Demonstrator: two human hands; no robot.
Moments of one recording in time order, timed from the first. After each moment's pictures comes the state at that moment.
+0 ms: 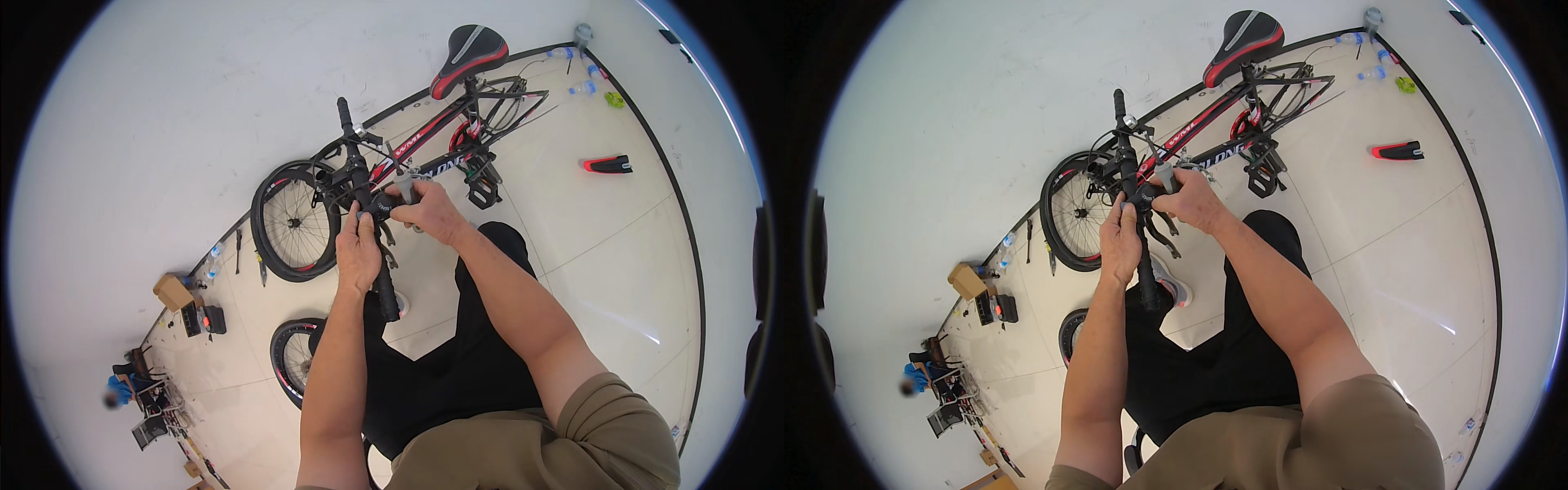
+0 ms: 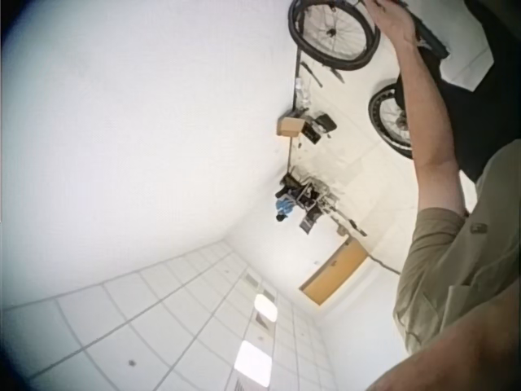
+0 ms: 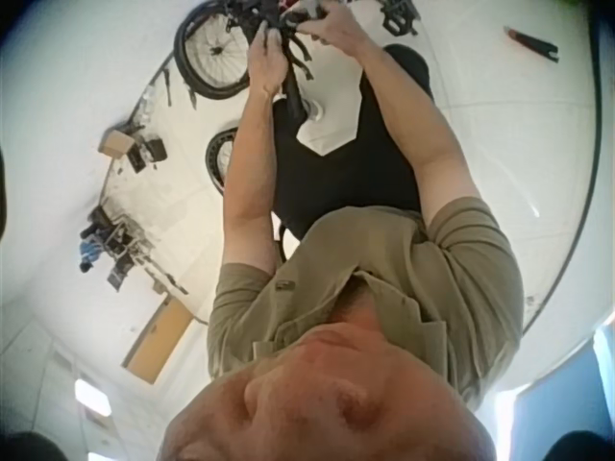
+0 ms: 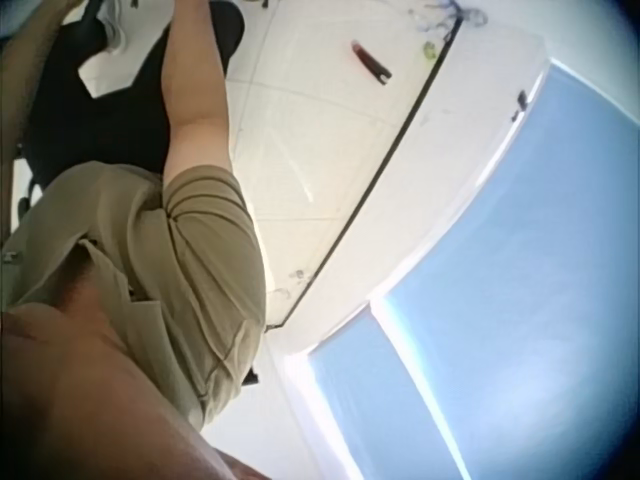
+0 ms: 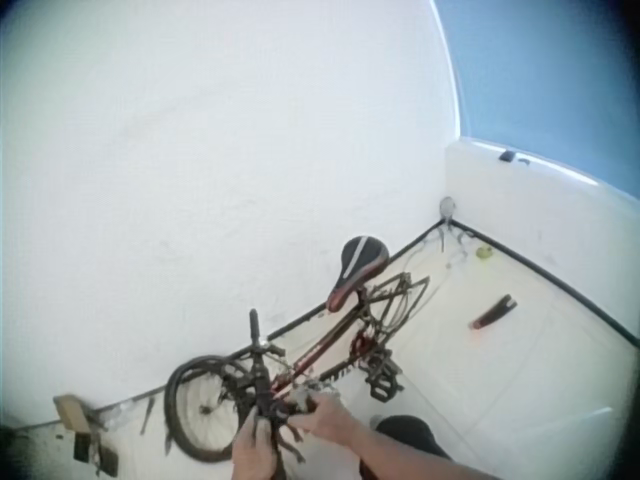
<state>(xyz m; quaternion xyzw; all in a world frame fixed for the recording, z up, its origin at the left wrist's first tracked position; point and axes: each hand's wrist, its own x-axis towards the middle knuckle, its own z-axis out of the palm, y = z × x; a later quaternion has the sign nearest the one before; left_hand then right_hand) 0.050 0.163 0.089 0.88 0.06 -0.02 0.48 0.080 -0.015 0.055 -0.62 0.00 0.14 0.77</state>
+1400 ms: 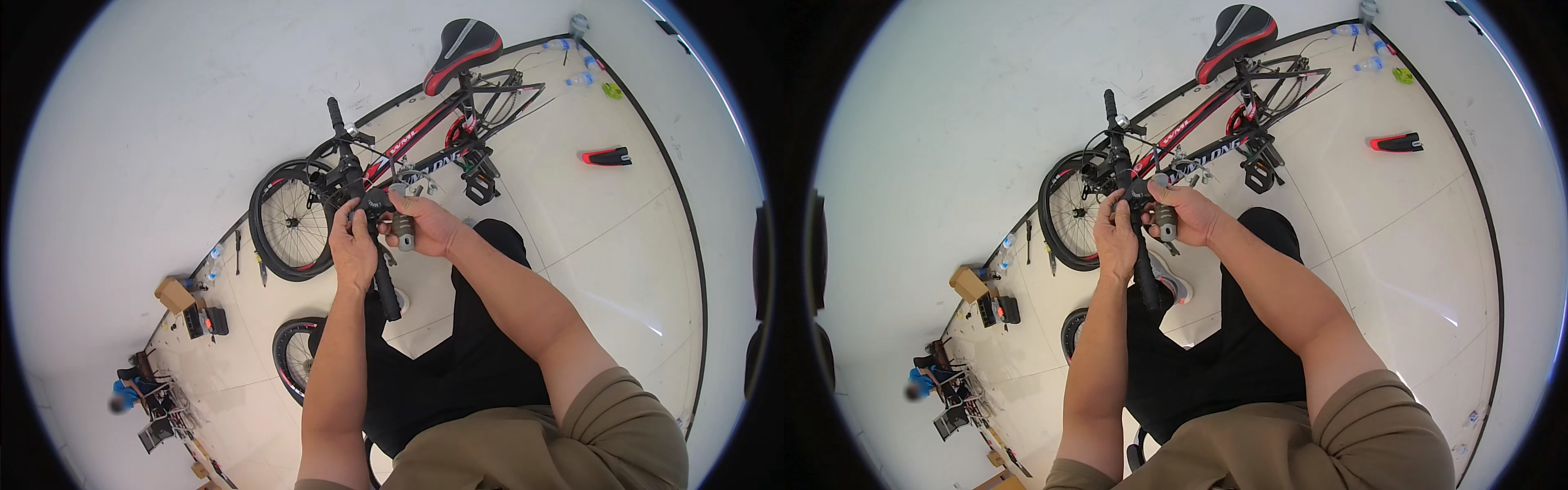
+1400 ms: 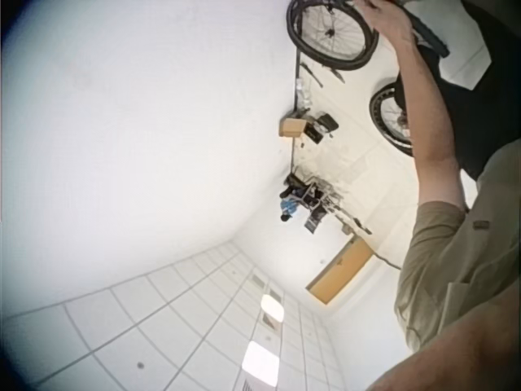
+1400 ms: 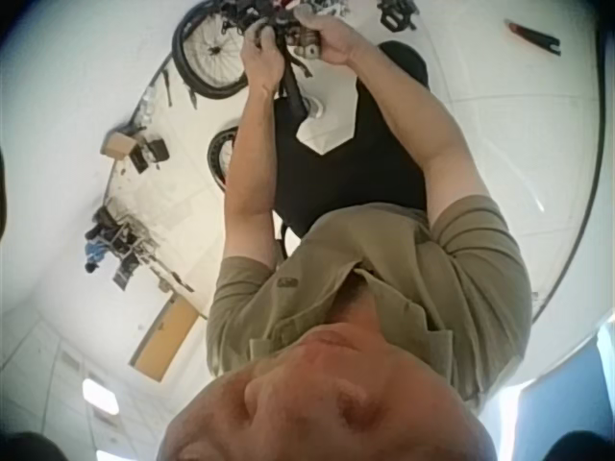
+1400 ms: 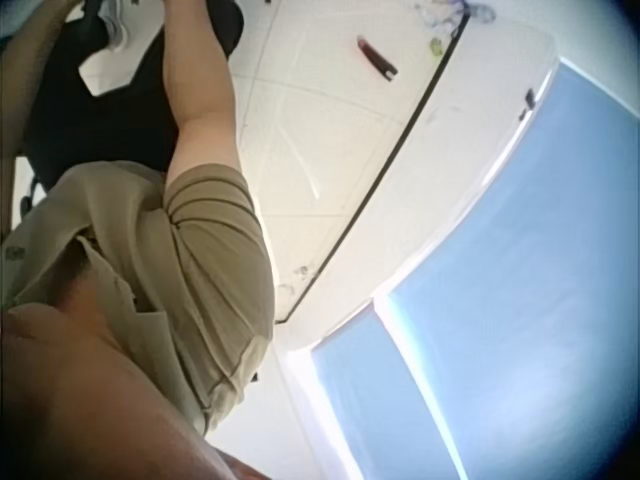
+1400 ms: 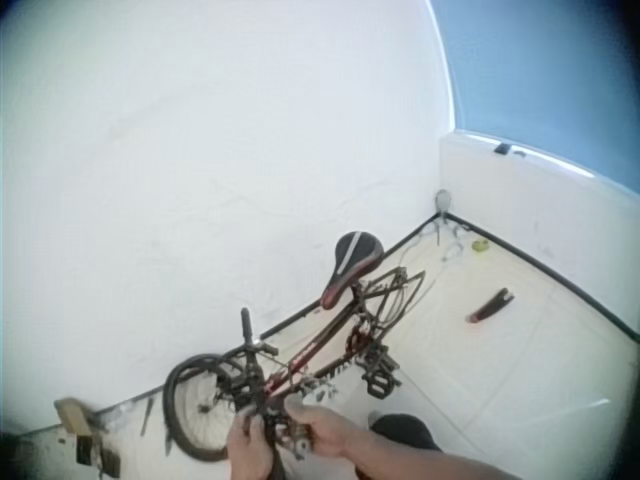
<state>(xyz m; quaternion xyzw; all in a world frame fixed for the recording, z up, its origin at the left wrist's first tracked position) 0.053 0.150 0.089 0.83 0.09 0.01 0.54 0.073 -0.005 0.033 -0.15 0.06 0.33 0.93</state>
